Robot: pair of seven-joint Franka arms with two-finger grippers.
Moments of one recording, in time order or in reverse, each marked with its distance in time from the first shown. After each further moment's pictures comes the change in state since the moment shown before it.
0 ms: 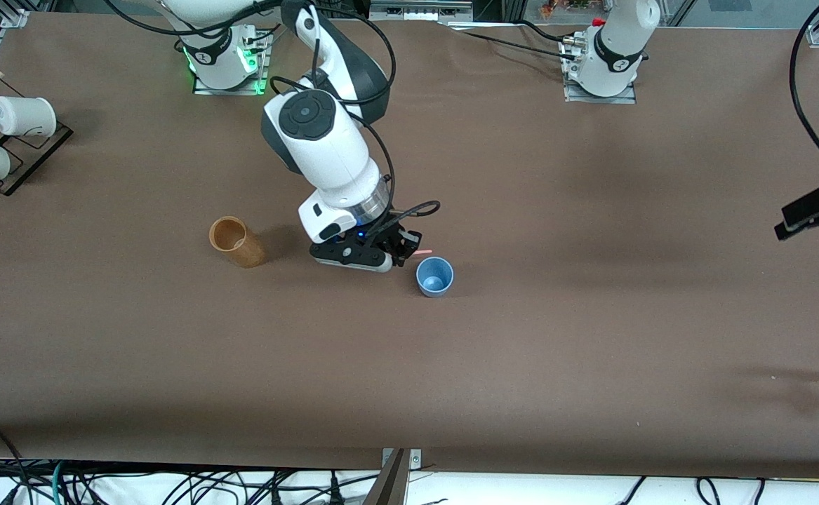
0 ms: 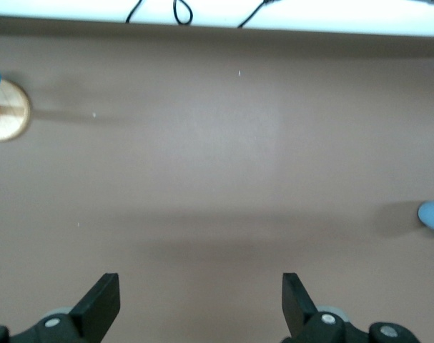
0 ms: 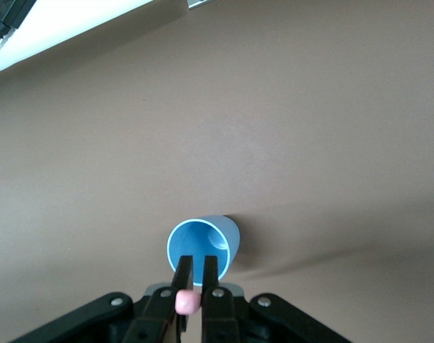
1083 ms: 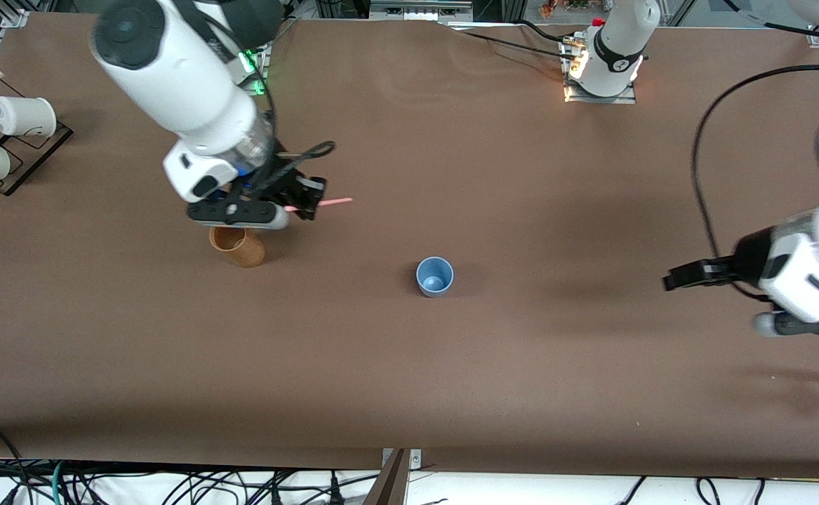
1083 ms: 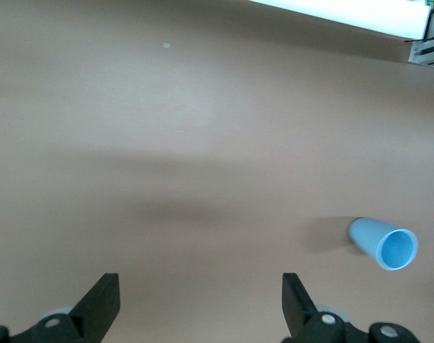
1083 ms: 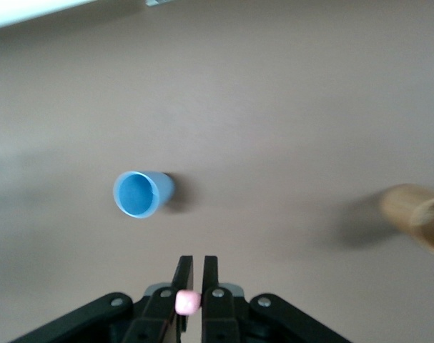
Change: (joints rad) left arm -0.024 0.290 -0.039 0.208 -0.141 -0.019 -0.159; right arm -0.131 -0.254 0.001 -0.041 0.108 -0.344 -0.209
